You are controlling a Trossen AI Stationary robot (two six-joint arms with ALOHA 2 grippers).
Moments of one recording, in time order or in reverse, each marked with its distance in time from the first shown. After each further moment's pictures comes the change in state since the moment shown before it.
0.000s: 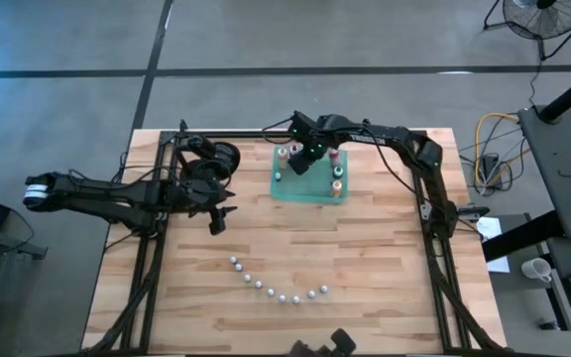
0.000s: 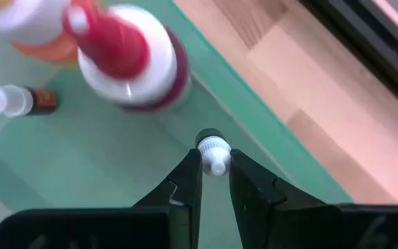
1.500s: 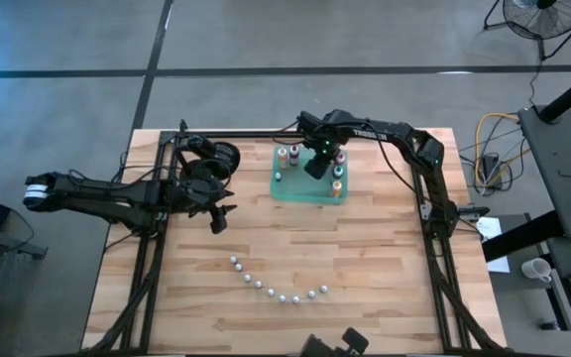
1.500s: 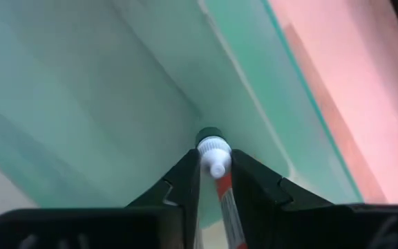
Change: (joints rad) left arm 0.000 0.000 0.000 -0.012 -0.024 -0.100; right arm -0.054 0.008 -0.002 -0.220 -0.051 -0.238
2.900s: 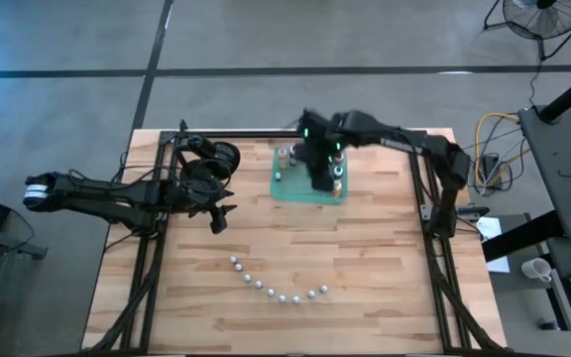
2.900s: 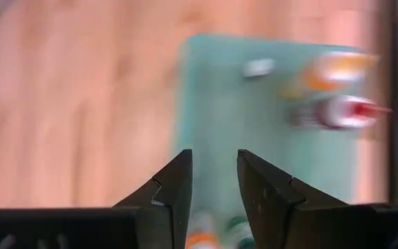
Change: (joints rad) left arm 0.000 0.000 0.000 0.000 0.000 0.000; right arm 0.199 -0.252 0.118 -0.044 -0.209 -0.416
